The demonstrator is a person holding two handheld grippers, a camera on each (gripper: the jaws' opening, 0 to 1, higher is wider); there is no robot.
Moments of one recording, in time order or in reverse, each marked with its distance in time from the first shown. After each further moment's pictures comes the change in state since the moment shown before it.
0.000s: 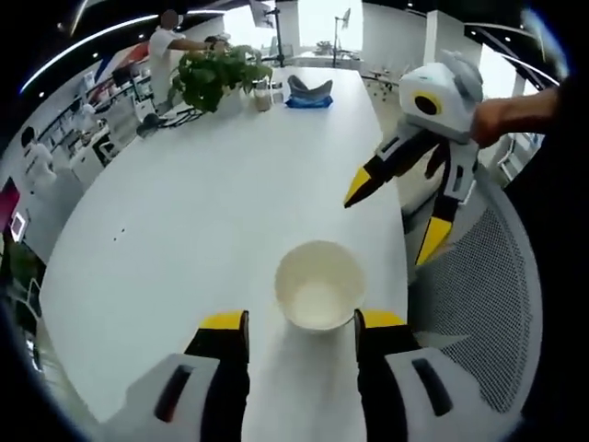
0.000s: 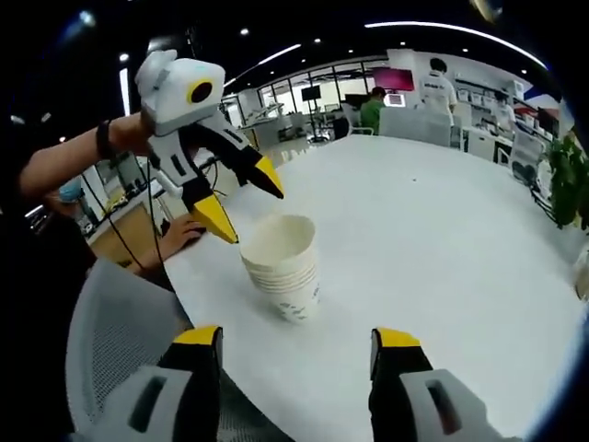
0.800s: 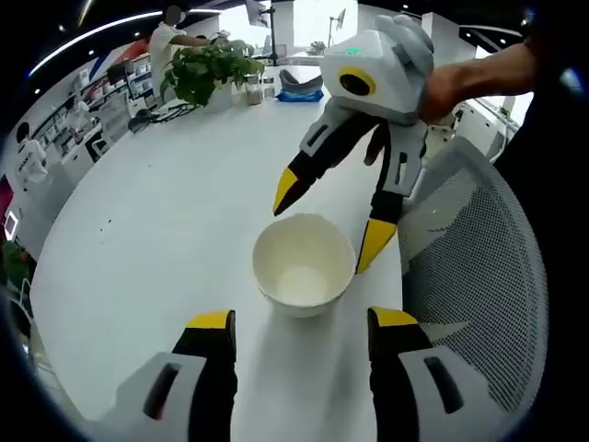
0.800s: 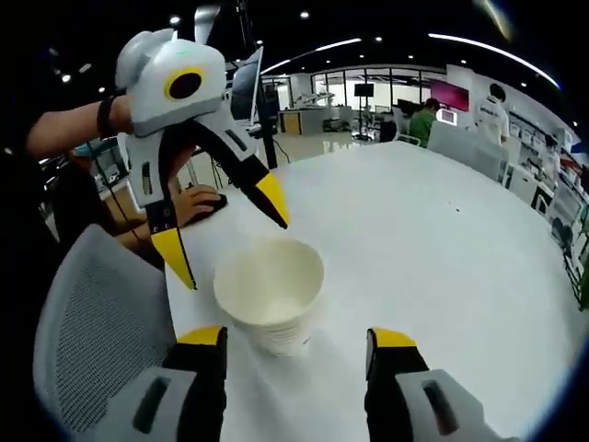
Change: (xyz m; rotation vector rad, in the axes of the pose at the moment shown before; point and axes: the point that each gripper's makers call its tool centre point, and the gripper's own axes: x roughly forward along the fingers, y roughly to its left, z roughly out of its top) left arm 0.018 -0.014 -0.025 0.015 0.005 -0.053; right arm 0.057 -0.007 0.015 -0.245 0.078 0.121
